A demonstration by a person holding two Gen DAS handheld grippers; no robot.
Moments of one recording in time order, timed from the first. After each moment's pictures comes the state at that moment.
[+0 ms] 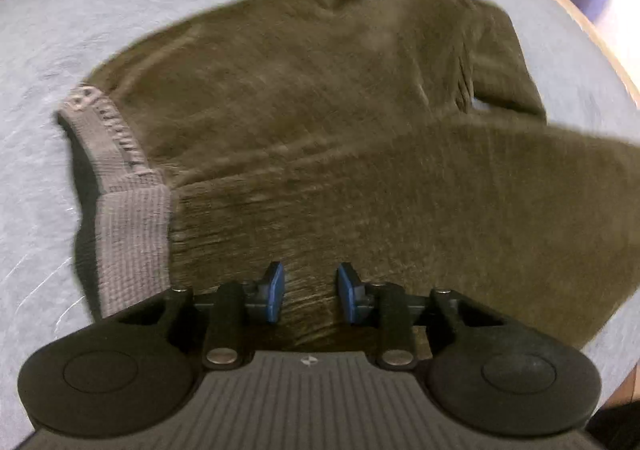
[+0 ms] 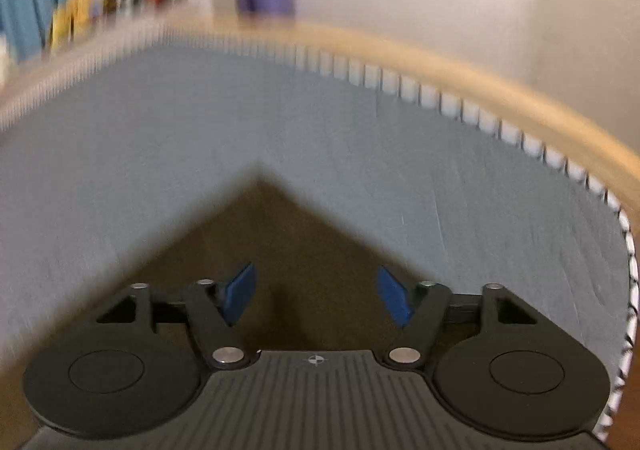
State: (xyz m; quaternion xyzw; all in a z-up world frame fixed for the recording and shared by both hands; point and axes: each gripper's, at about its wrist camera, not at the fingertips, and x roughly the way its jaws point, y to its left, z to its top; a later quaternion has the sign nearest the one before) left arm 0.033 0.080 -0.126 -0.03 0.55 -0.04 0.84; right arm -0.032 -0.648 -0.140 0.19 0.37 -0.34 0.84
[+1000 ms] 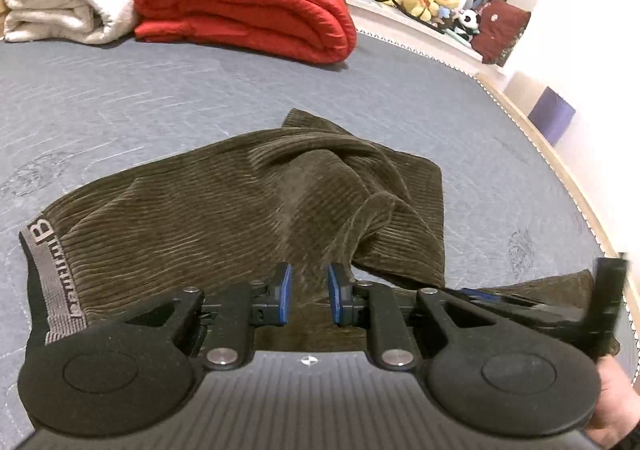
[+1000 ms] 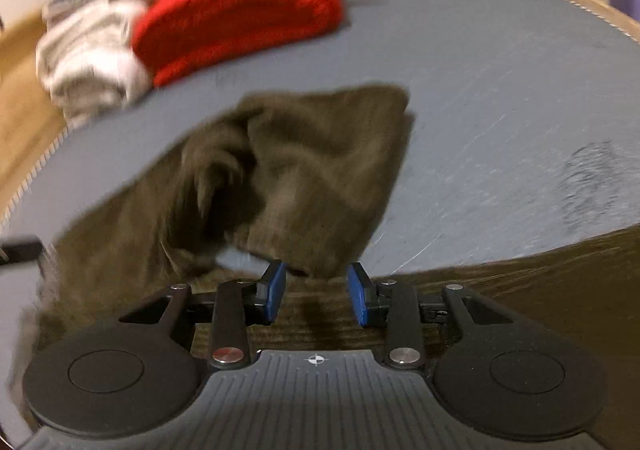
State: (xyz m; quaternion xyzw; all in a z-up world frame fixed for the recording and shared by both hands) left arm 0.081 0.015 -0.039 -0.11 0.41 -0.05 0.90; right arm 0.083 -0.275 -0.093 0.12 0.41 0.09 0.90
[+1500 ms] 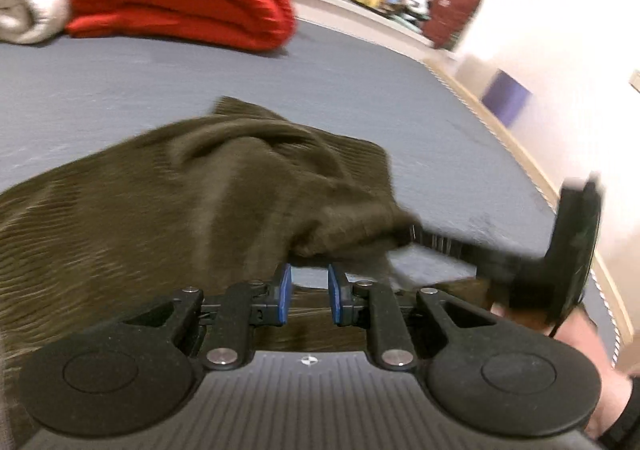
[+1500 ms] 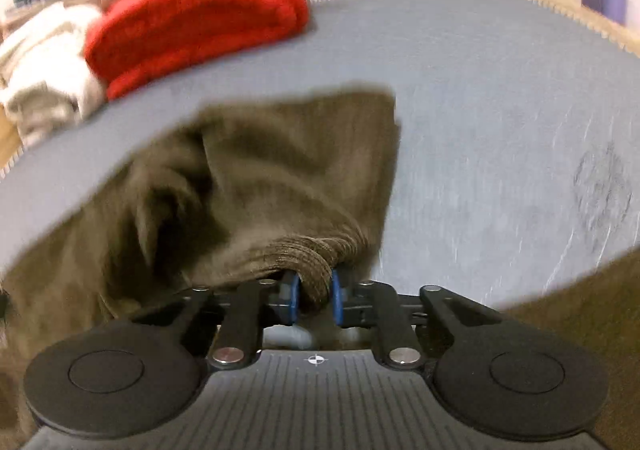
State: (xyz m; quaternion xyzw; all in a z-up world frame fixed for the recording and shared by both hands) left arm 0.110 -0.026 -0.079 -0.11 0.40 -0.15 0.90; right arm 0.115 -0.262 -0.109 0.13 0.37 0.03 0.92
